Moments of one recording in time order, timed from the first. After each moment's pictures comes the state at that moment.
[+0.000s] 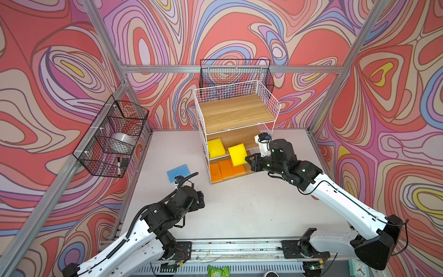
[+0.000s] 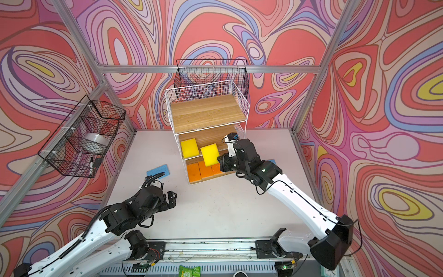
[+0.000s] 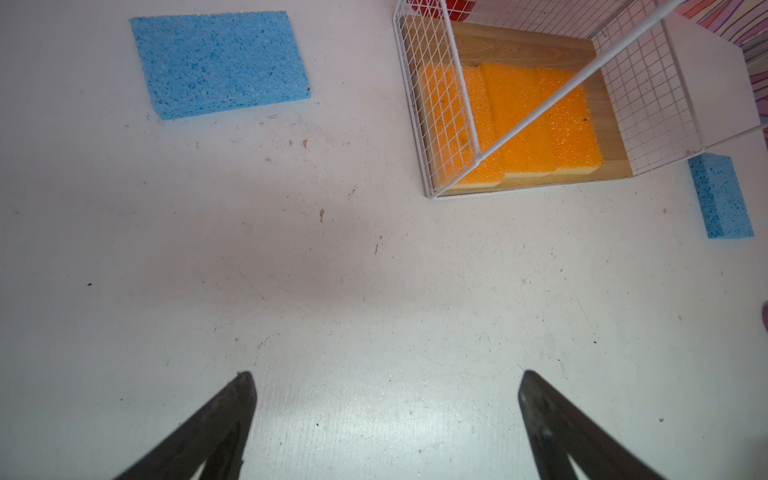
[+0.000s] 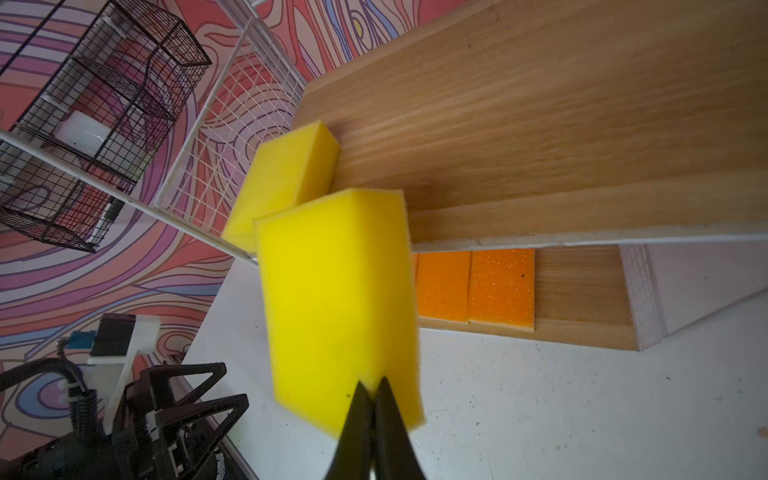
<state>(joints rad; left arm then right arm) -0.76 0.69 0.66 -0.87 -0.34 -0.89 0.65 1.26 1.24 -0.49 -0.13 0.50</state>
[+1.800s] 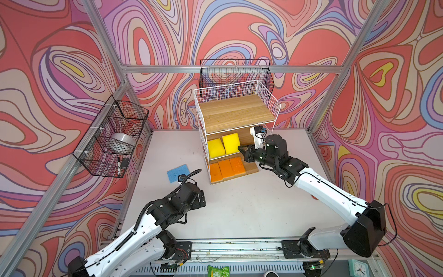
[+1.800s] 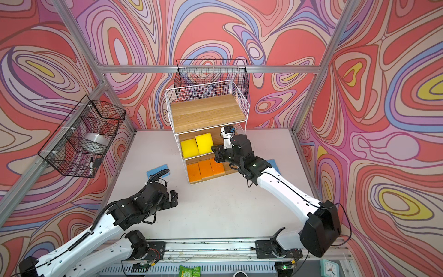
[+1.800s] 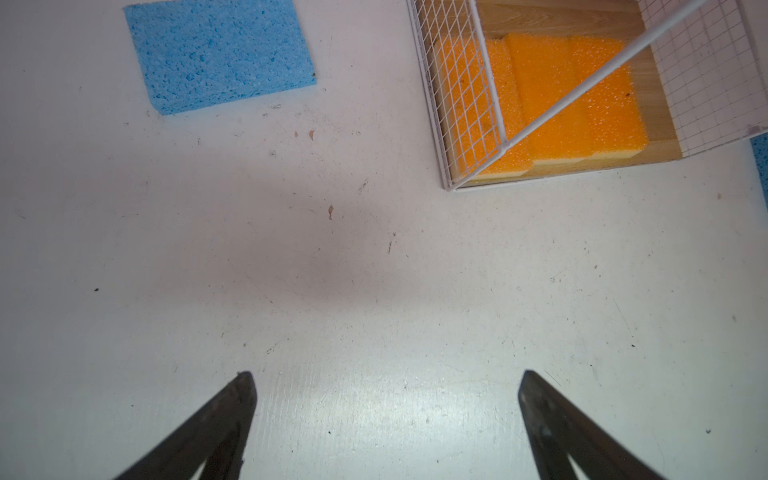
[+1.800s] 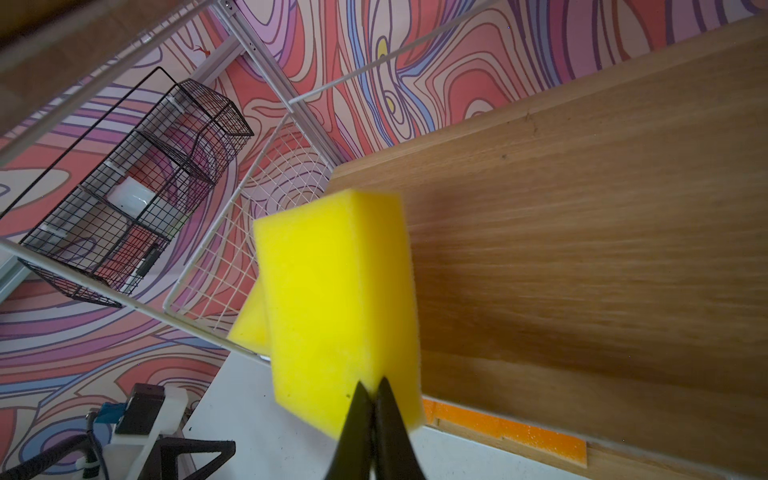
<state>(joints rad) -0.73 0.78 0.66 -0.84 -0.32 -0.84 0.60 1.38 1.19 -0.13 -0.19 0.50</state>
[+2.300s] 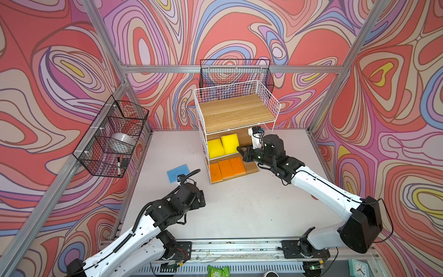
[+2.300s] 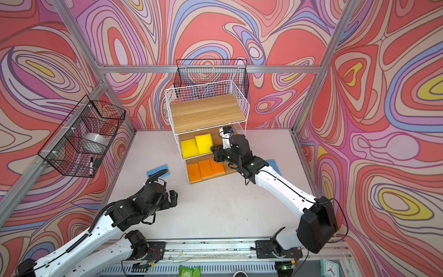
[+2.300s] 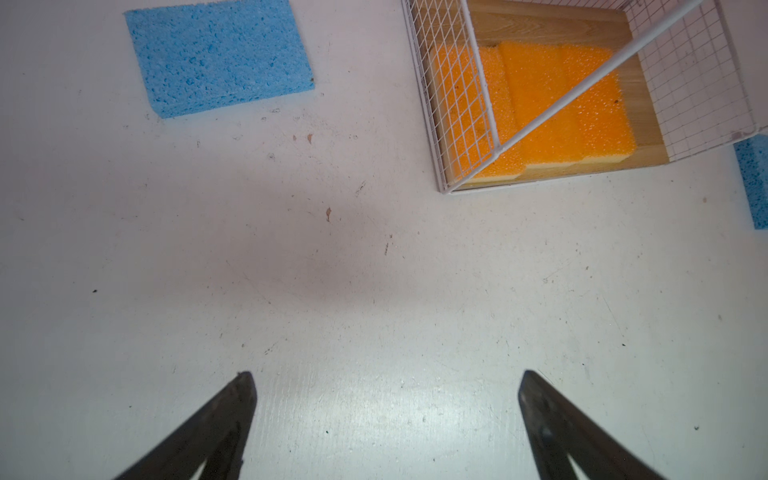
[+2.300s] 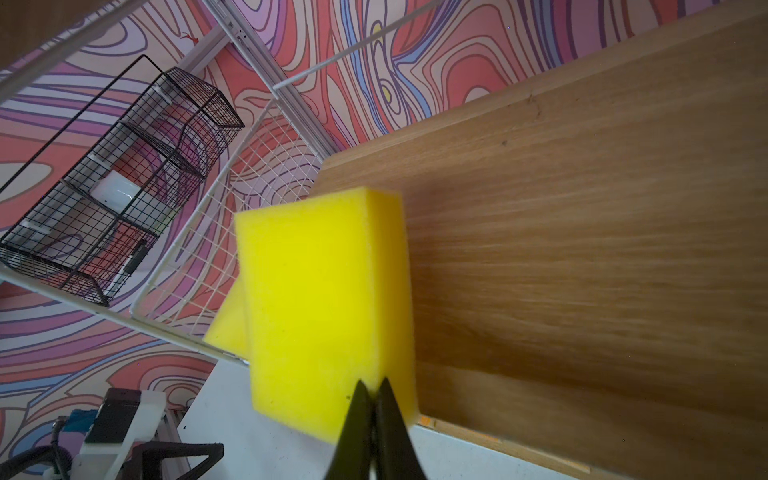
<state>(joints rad) -0.73 0.76 0.66 -0.85 -0.32 -0.84 0.59 1.42 1.19 -0.12 -0.20 0.50</state>
